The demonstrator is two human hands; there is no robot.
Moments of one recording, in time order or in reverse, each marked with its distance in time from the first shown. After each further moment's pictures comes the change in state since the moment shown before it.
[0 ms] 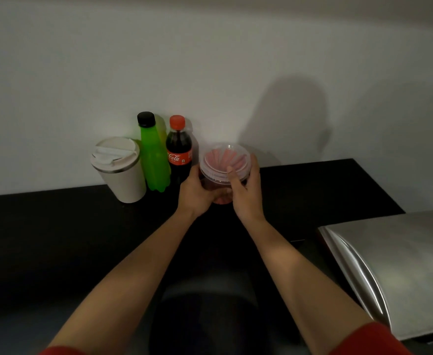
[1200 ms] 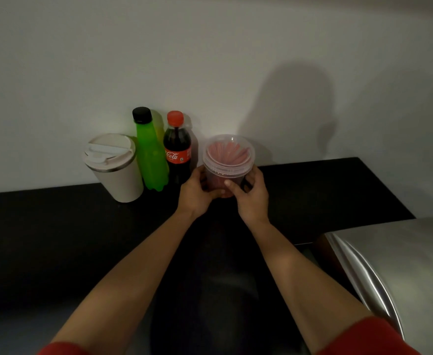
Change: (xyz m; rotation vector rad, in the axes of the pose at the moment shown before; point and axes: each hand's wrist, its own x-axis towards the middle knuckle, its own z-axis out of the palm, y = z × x) left_hand 0.013 -0.018 0.010 0.000 -0.049 -0.048; right_hand 0.008 0.025 -0.009 -0.025 0.036 0.041
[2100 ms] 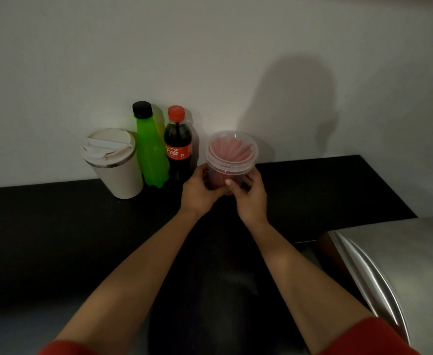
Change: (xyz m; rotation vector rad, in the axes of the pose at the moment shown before) left_hand -0.002 -0.005 0.007 -0.017 0.030 0.022; right_hand -0.003 0.009 0.002 0.010 -0.027 -0.009
